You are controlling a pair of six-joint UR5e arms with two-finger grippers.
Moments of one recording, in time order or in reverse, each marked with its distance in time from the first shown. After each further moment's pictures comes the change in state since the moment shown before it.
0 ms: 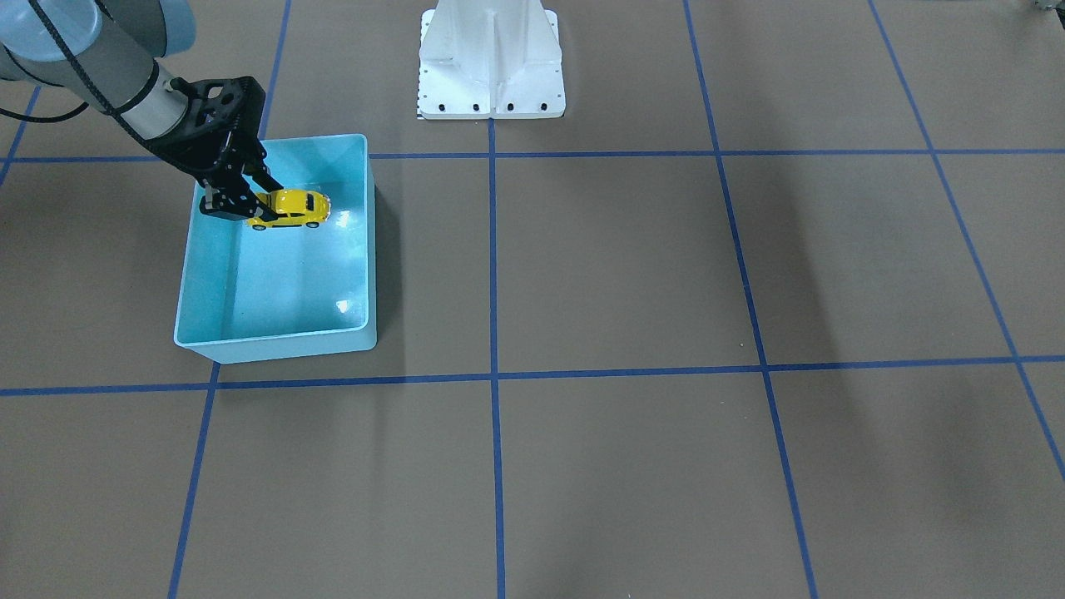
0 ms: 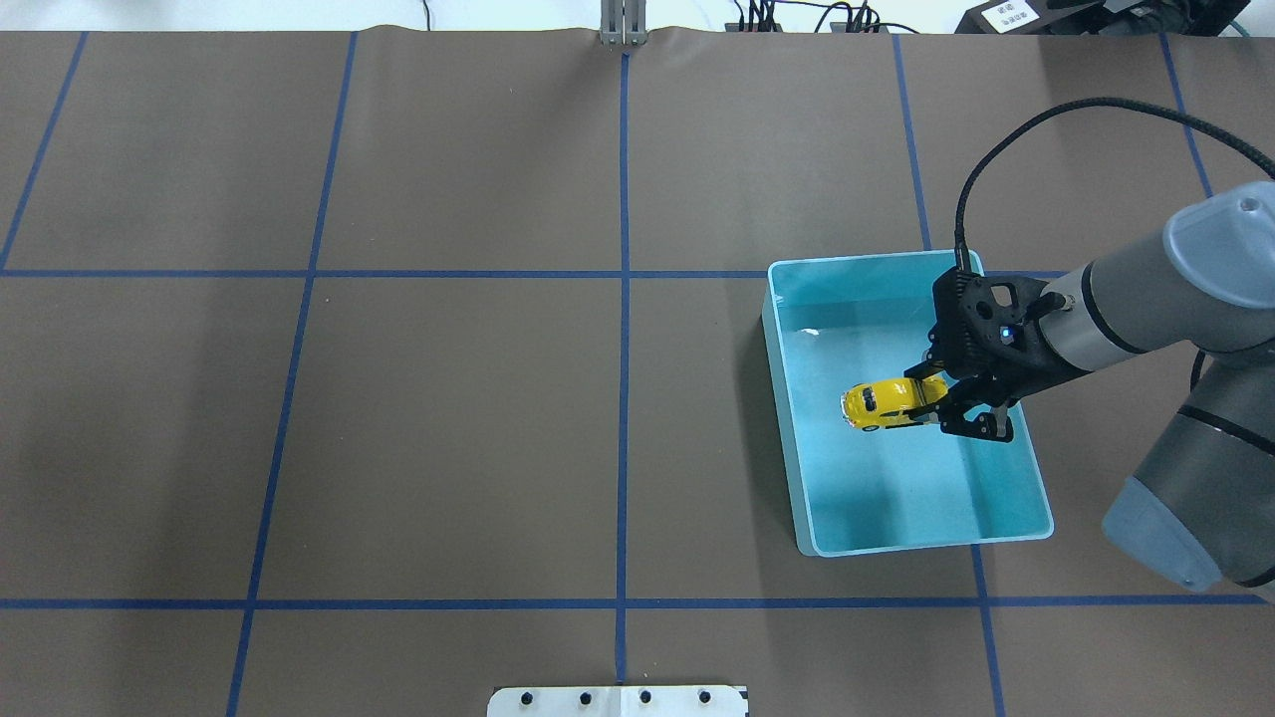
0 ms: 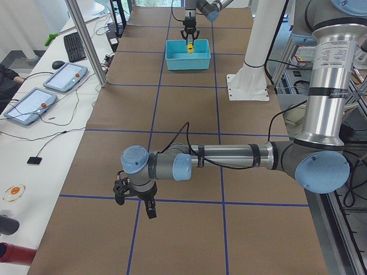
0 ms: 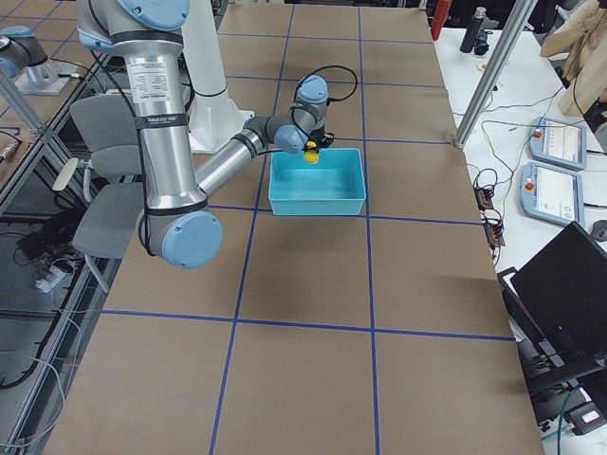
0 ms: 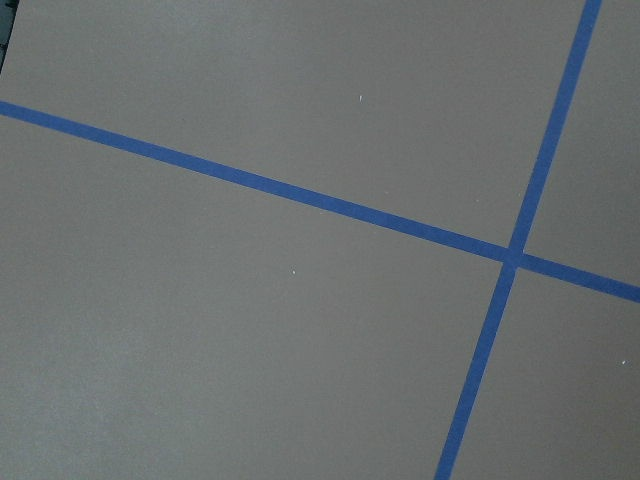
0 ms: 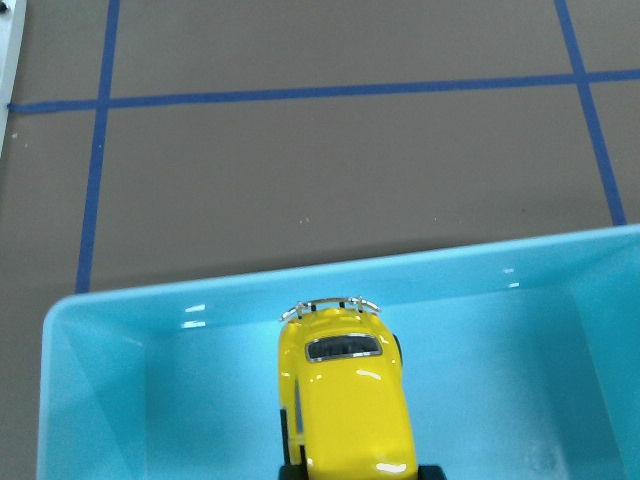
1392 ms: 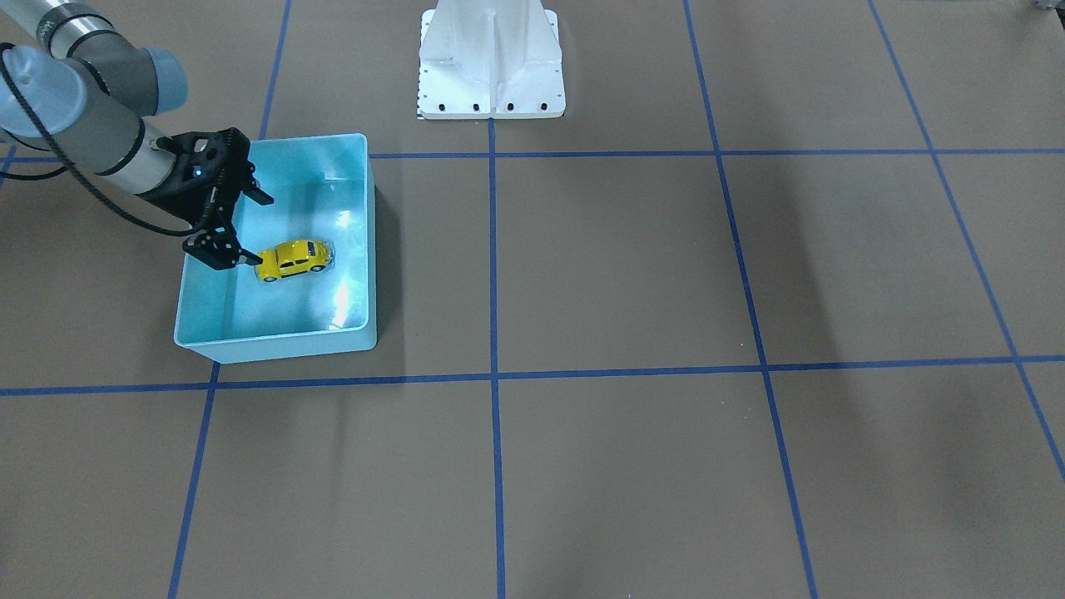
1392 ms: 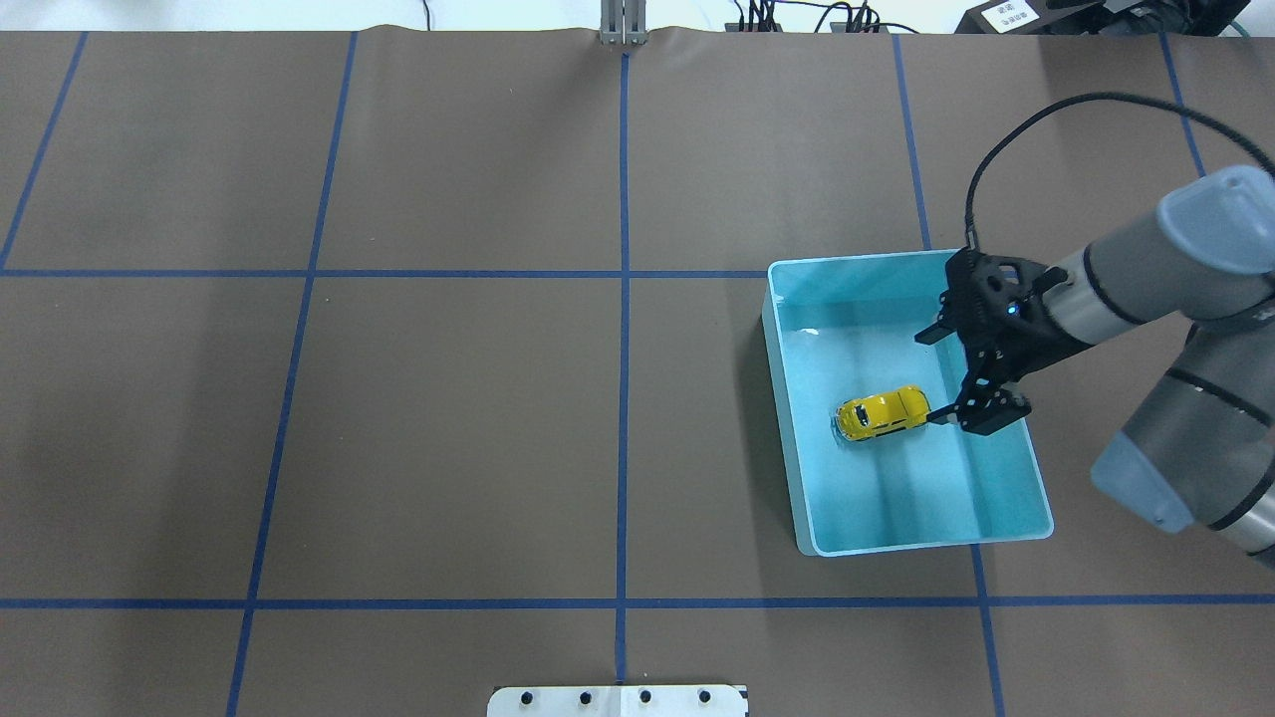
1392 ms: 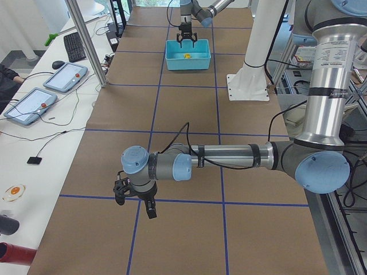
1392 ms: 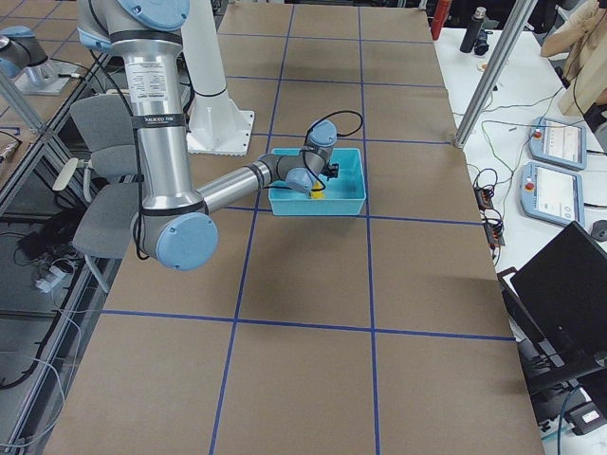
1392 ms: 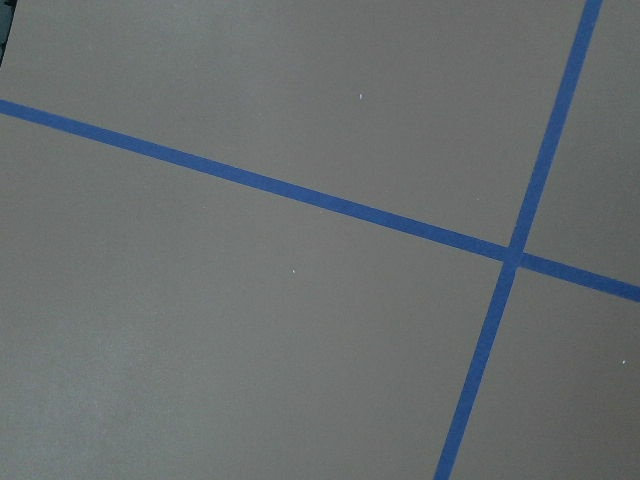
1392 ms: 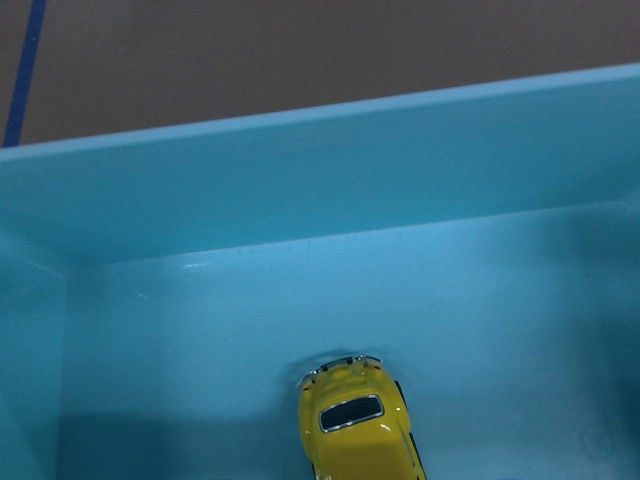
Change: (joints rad) left arm 0.000 0.000 0.000 -0.001 -0.005 -0.004; right arm 0.100 0.026 -0.138 0.102 0.161 0.026
